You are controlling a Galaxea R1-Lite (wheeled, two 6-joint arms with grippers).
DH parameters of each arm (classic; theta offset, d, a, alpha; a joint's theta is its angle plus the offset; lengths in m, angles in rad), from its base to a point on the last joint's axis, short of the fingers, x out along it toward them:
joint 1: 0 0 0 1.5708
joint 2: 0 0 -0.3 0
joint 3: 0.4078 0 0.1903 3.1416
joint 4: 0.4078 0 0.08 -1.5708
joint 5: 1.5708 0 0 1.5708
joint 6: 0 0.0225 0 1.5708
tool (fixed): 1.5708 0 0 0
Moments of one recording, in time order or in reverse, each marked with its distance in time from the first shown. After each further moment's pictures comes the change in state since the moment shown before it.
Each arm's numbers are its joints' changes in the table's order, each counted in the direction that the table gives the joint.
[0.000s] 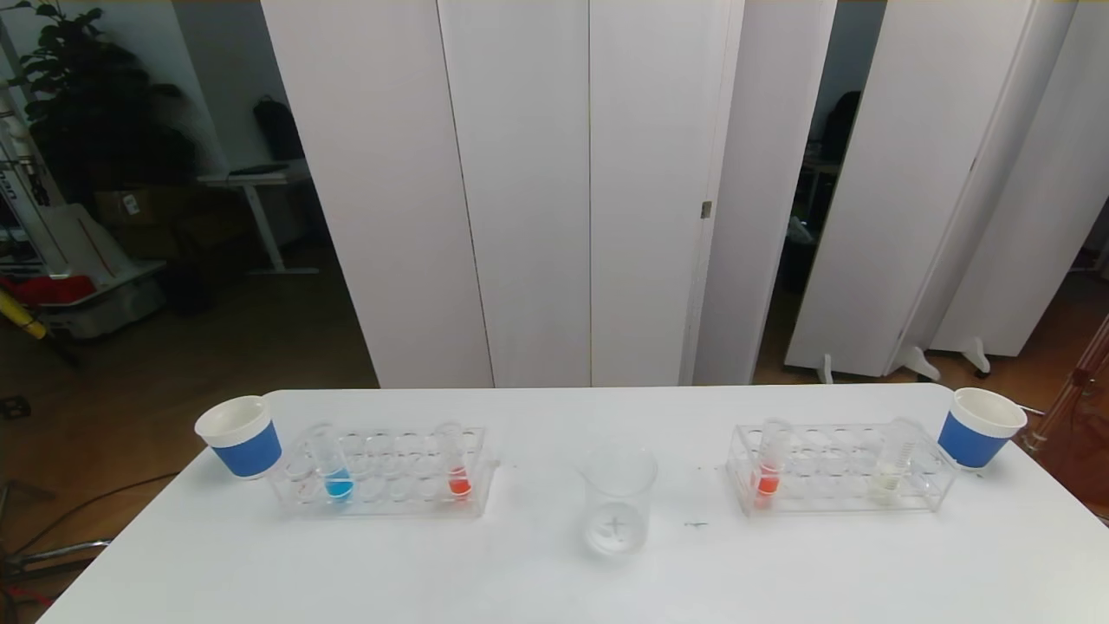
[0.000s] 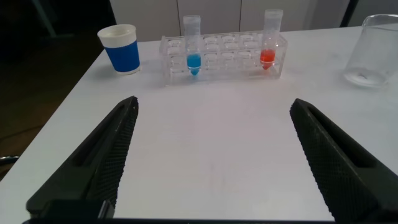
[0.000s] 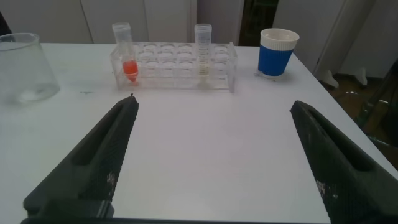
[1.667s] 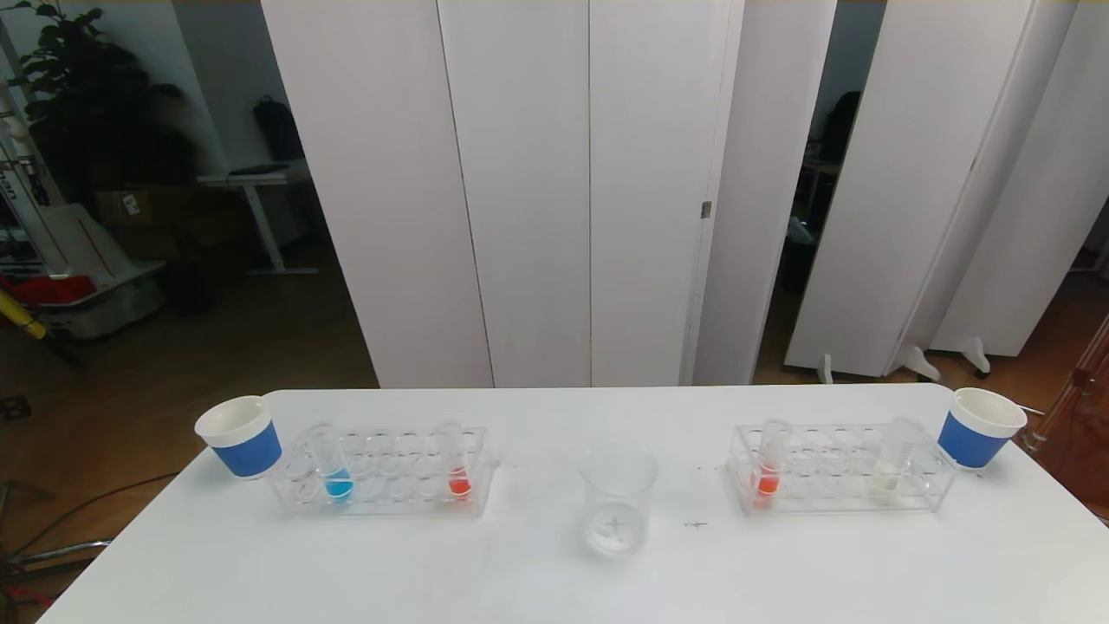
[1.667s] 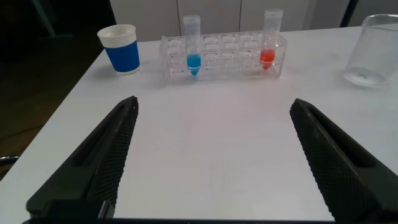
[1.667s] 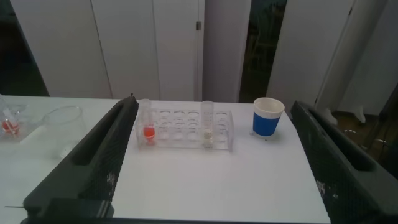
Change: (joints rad) left arm 0.000 0.000 0.000 0.000 0.000 0.000; right arm 0.000 -0.226 0.480 0.132 -0.031 0.007
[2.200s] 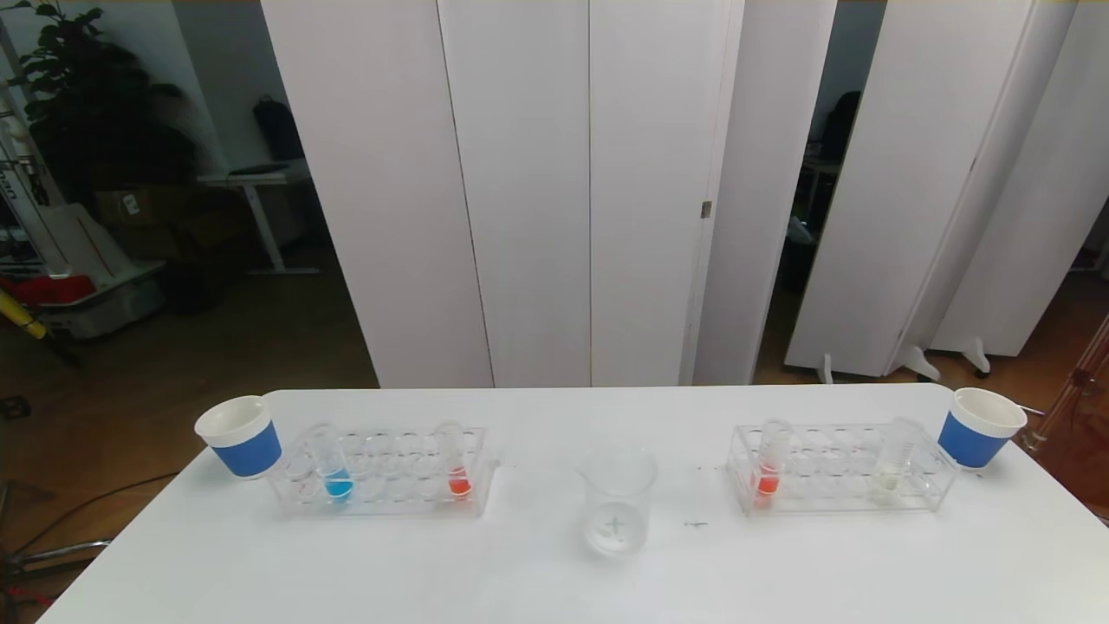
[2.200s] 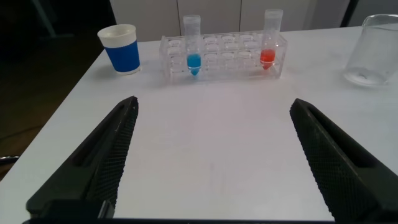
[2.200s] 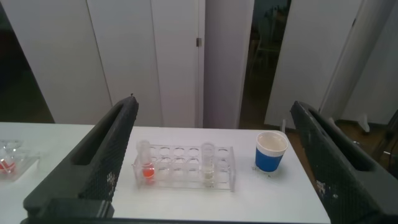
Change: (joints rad) left arm 0.000 0.000 0.000 0.000 0.000 0.000; right arm 0.003 -0.391 0.141 -0.245 0.005 0.011
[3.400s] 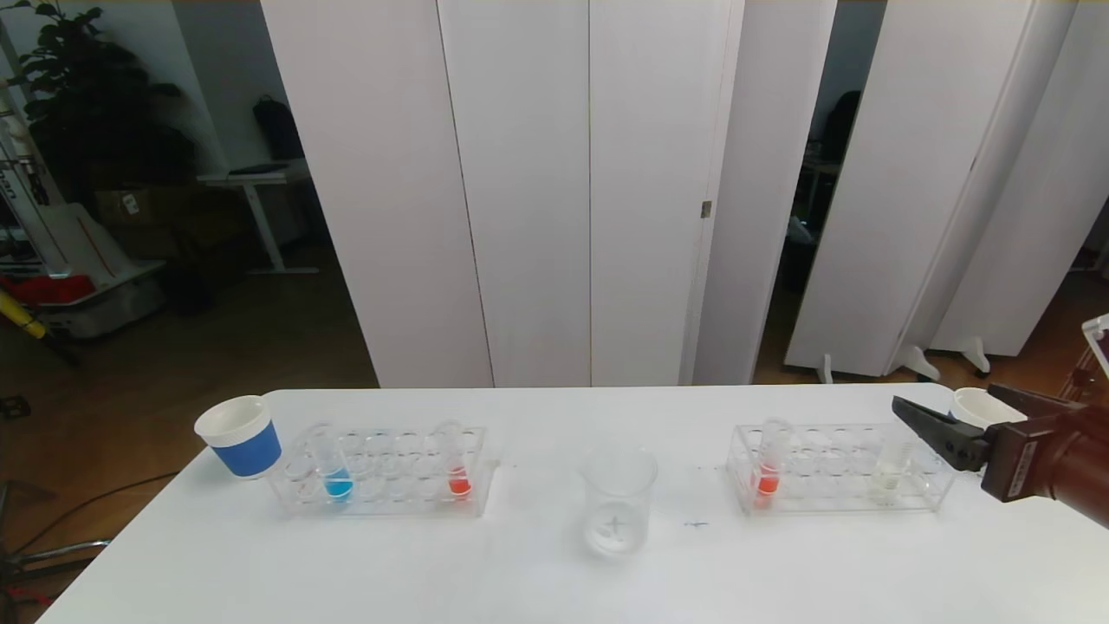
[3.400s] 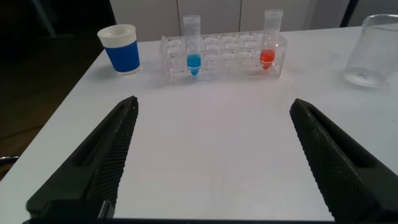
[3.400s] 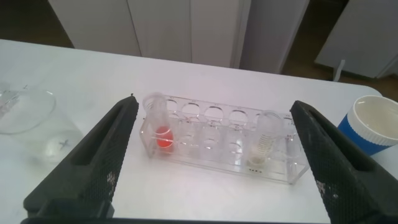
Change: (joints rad) left arm 0.000 0.000 0.000 0.000 0.000 0.000; right arm 0.167 -0.706 -0.236 -0.596 0.006 -0.007
